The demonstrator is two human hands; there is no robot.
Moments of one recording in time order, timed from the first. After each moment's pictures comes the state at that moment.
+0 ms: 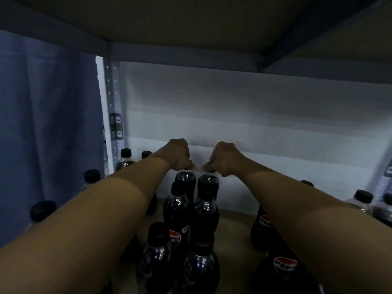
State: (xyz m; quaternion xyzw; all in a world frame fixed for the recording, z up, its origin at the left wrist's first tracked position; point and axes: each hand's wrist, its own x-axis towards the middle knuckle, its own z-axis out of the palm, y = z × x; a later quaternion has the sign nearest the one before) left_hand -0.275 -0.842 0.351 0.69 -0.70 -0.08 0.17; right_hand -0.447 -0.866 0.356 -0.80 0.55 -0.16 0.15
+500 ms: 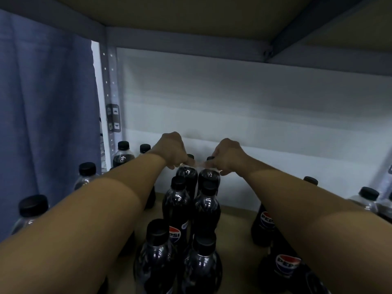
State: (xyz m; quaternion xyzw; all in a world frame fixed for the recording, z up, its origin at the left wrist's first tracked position) left_hand -0.268 -0.847 0.339 0.70 -0.64 -0.18 0.27; right_hand -0.443 -0.867 0.348 -0.76 0.59 -0.18 0.20
